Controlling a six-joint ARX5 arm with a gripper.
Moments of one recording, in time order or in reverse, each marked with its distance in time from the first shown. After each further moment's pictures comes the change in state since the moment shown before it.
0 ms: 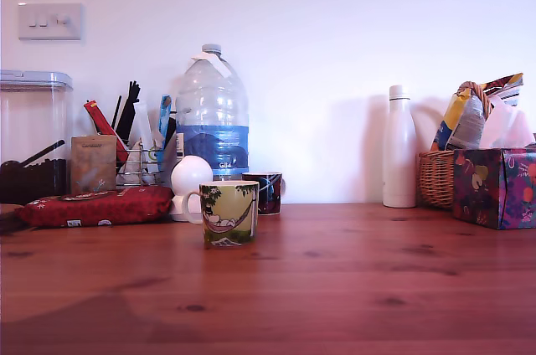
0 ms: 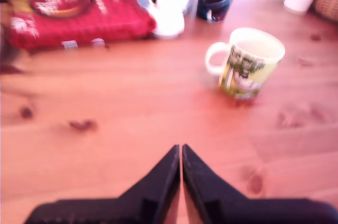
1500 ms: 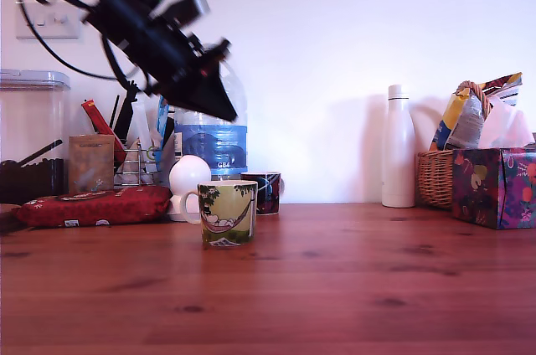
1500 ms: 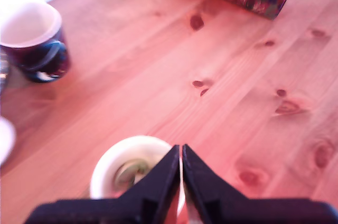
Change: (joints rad) arm -0.324 1.188 1.165 -0.279 0.163 0.297
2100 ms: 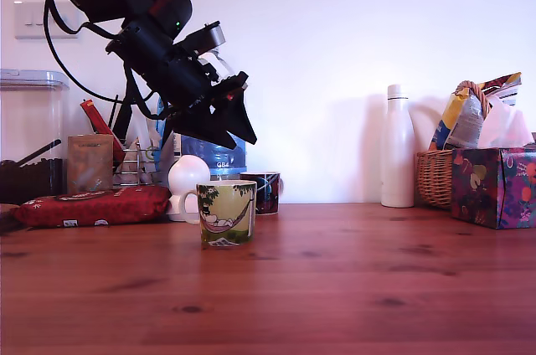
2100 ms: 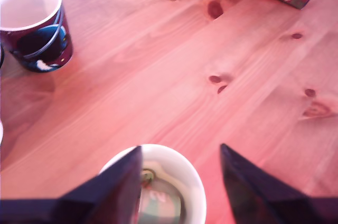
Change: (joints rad) arm -0.041 0.160 0.099 0.012 -0.056 -0.026
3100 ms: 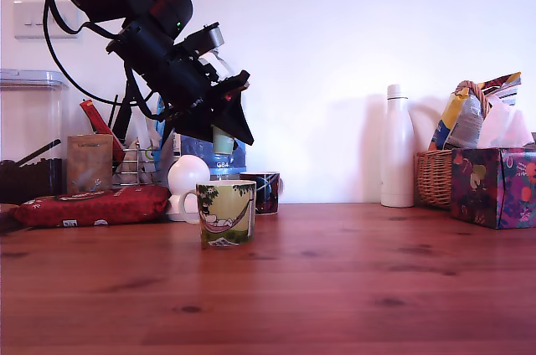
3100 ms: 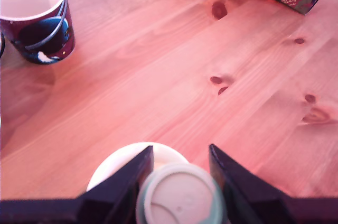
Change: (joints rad) arm 0.004 0.000 0.000 0.006 -0.019 -0.056
